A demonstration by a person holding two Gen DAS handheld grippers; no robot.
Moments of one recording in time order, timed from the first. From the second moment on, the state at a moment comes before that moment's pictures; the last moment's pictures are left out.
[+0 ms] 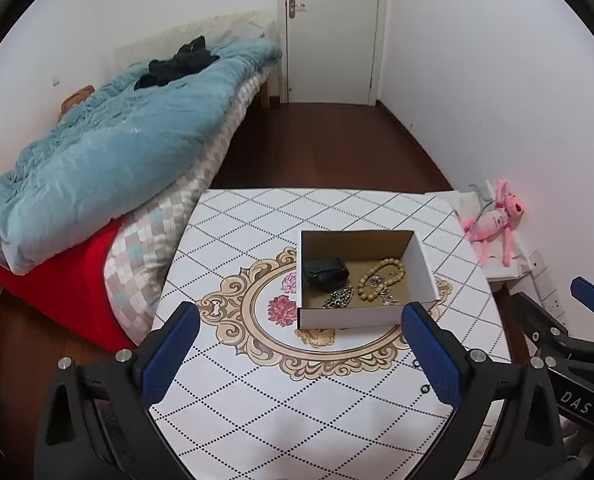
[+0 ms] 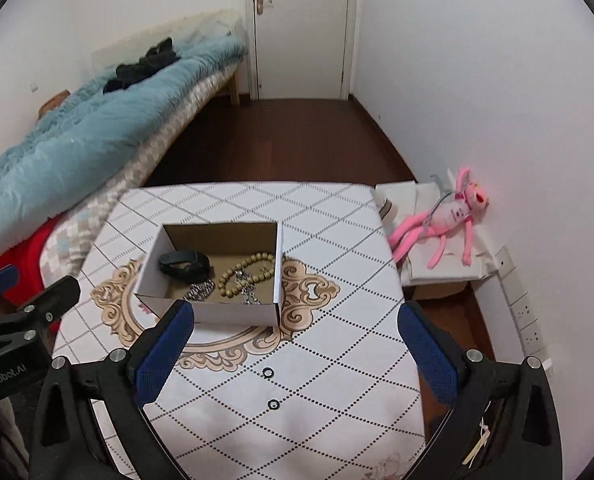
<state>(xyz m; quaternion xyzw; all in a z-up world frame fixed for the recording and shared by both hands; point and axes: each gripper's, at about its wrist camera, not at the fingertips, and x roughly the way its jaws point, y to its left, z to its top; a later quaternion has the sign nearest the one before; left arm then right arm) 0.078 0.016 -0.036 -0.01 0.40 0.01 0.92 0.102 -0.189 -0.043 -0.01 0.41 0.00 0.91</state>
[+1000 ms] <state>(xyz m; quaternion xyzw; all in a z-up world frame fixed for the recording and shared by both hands) 0.082 0.014 -0.218 0.01 0.60 0.03 0.80 0.095 -0.197 -0.223 0.04 0.55 0.04 0.83</state>
